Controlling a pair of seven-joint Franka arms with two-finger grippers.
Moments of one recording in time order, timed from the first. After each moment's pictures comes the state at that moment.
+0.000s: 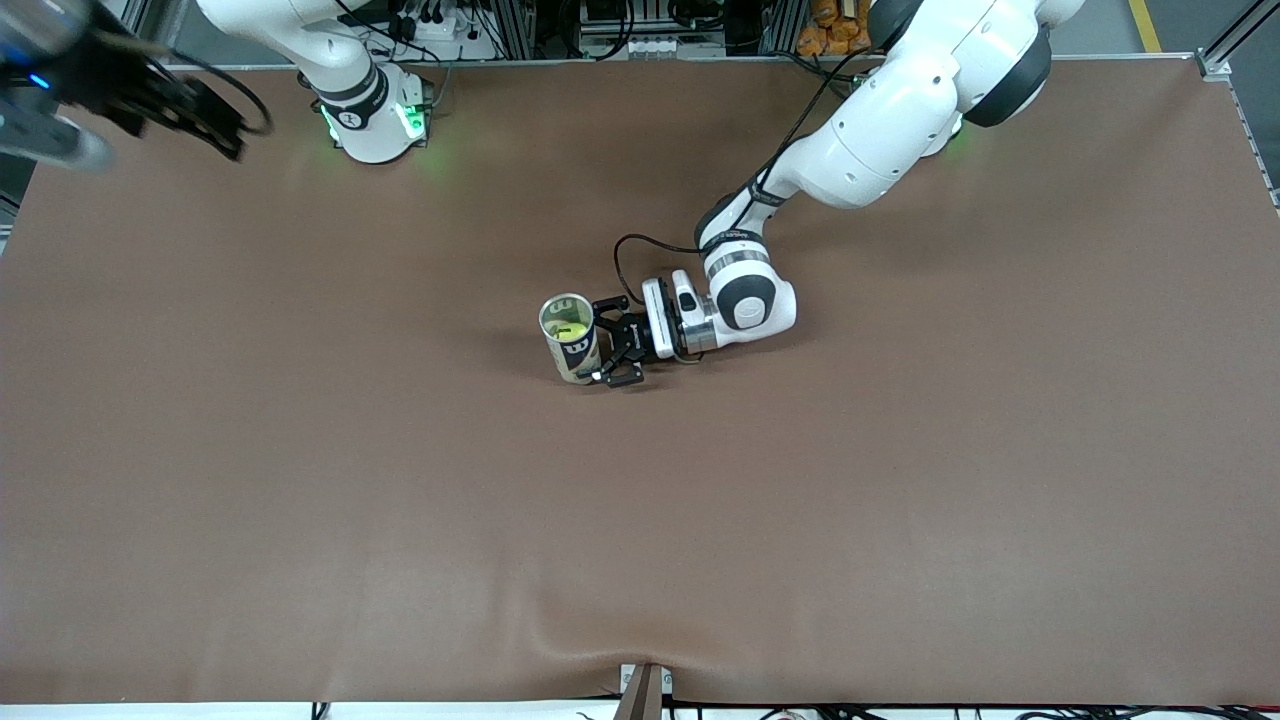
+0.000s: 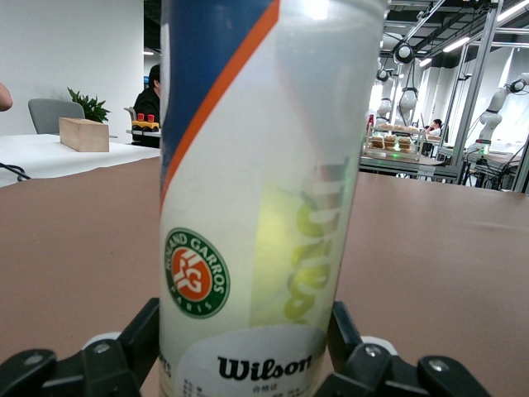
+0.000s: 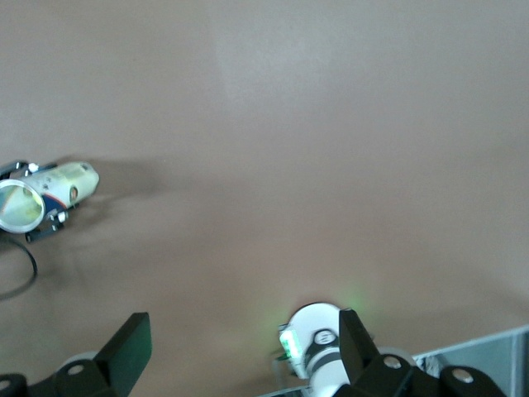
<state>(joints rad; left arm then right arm) -0.46 0.93 -0.34 -1.70 -2.24 2.25 2.81 0.32 -0.02 -0.13 -1.26 -0.03 1.09 0.33</state>
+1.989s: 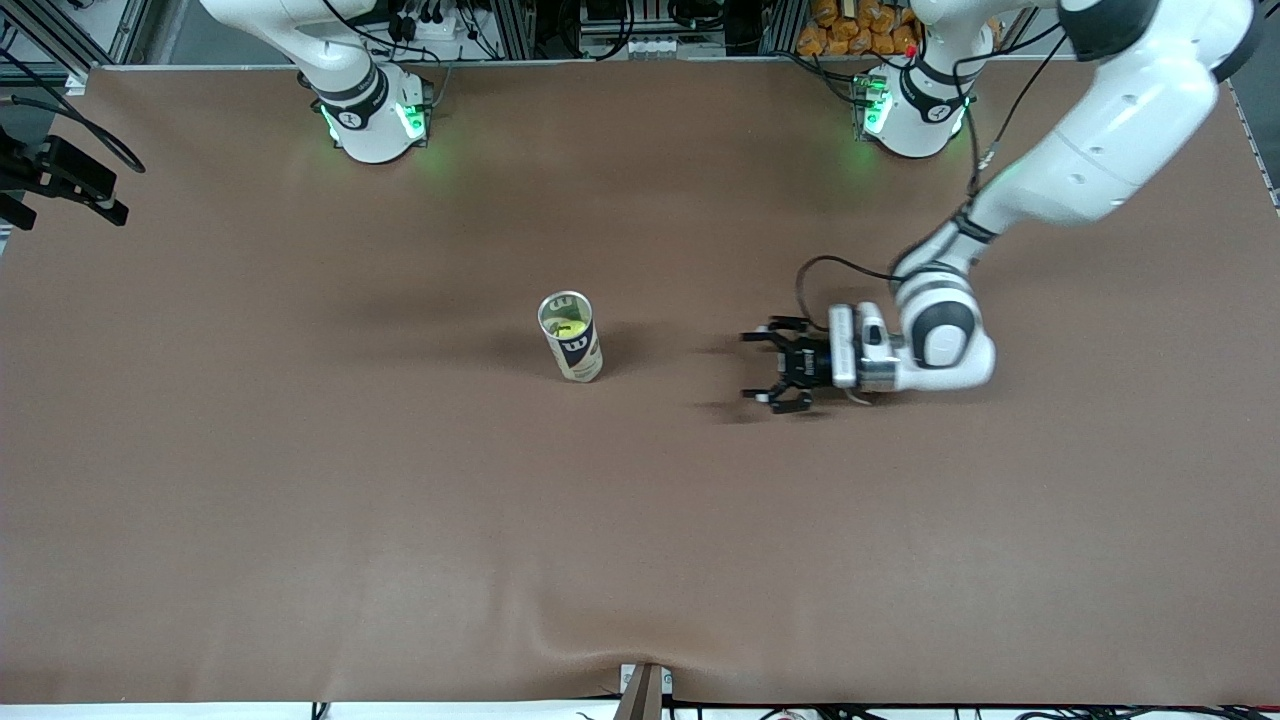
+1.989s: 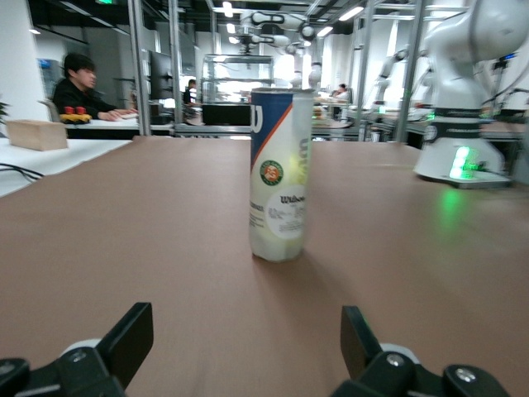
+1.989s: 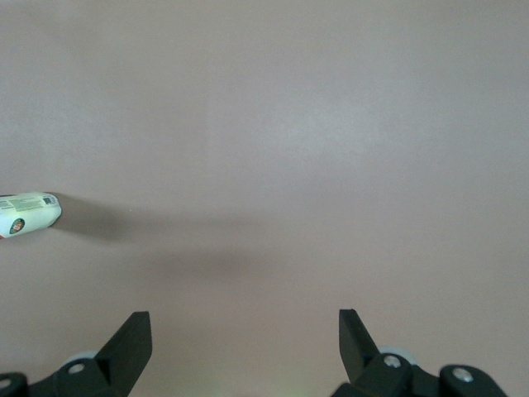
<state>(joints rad) 0.36 0.79 -0.58 -1.97 -1.24 2.07 2.55 0.12 -0.14 -0.18 -1.63 0.00 1.51 -0.09</state>
